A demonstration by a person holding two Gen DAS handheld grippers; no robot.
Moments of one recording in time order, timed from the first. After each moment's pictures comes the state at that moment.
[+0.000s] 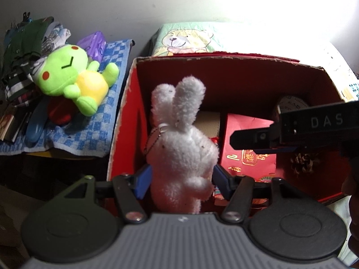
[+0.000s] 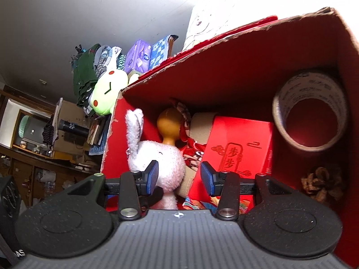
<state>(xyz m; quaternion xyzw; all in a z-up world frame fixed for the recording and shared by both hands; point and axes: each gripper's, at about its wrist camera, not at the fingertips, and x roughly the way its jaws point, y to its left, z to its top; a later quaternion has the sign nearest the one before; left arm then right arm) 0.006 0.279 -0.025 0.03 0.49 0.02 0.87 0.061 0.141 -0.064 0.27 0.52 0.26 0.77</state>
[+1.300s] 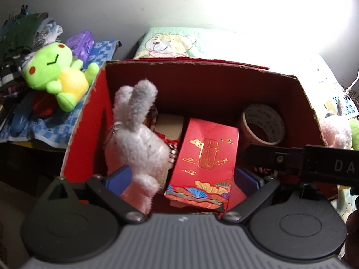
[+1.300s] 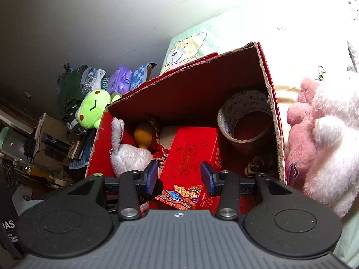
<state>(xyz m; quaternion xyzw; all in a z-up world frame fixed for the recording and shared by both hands) -0.002 0.234 -0.021 -0.02 0.49 0.01 0.87 0.015 0.100 -0.043 0.25 0.46 0.21 0.83</state>
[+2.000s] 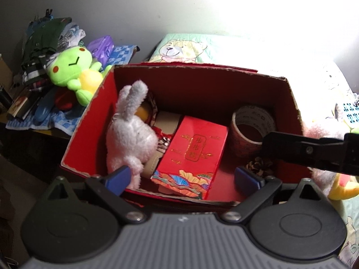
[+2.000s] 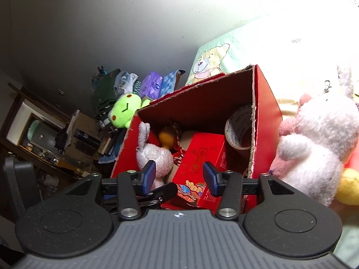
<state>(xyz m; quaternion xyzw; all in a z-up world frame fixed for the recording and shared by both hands) -0.027 0.181 0.001 -0.01 0.47 0.08 0.88 0.000 0.044 -0.023 0.27 0.43 0.29 0.81</state>
